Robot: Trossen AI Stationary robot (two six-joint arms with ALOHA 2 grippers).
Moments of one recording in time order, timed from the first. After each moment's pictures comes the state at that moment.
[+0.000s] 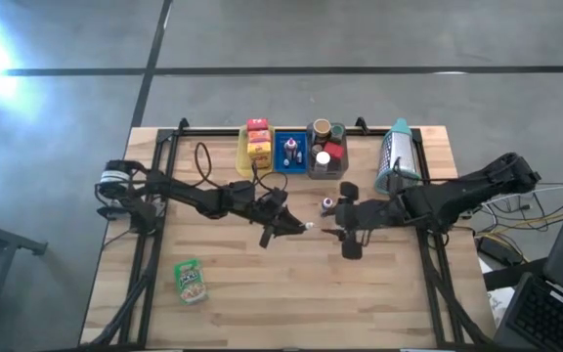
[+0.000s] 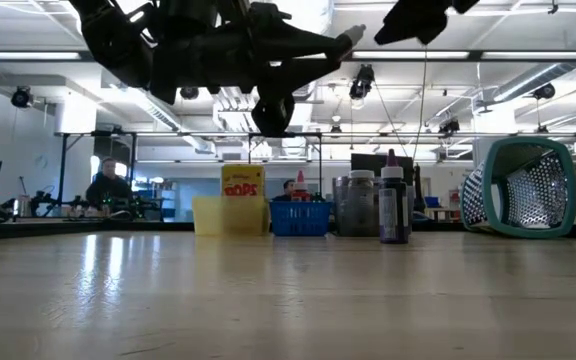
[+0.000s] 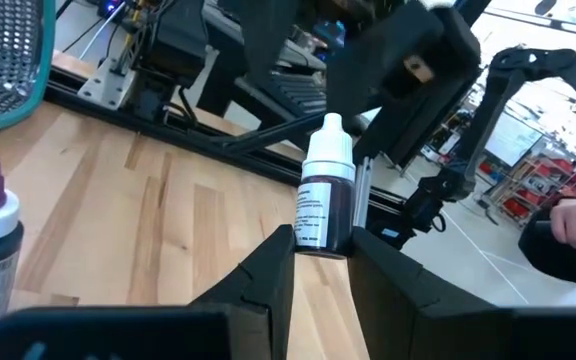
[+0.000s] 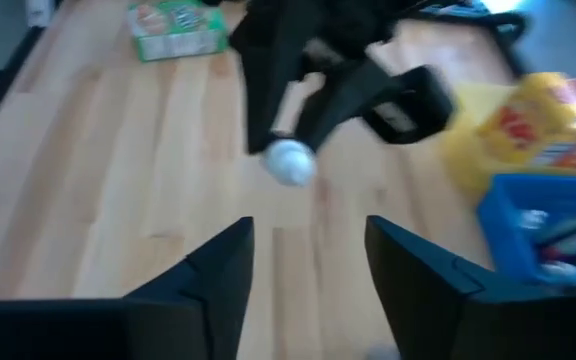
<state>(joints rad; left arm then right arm) 0.01 1.67 0.80 0.84 0.35 -0.48 0.29 1.24 1.01 -0.43 0.32 0.14</state>
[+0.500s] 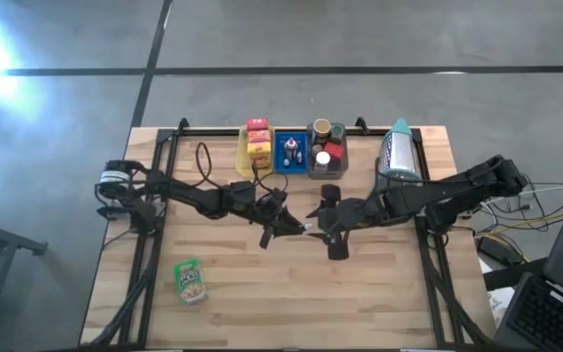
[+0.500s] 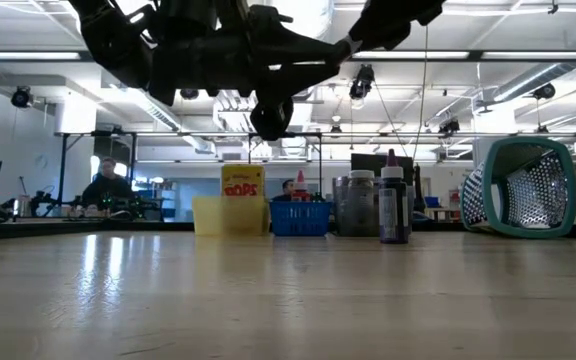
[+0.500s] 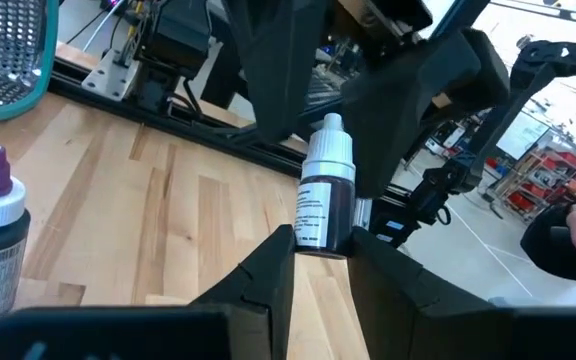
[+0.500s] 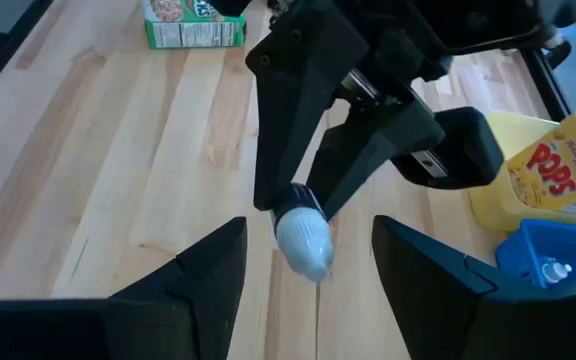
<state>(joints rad) 0.01 1.67 0.80 0.82 0.35 -0.47 0.23 1.39 1.08 -0.37 0.21 0.01</state>
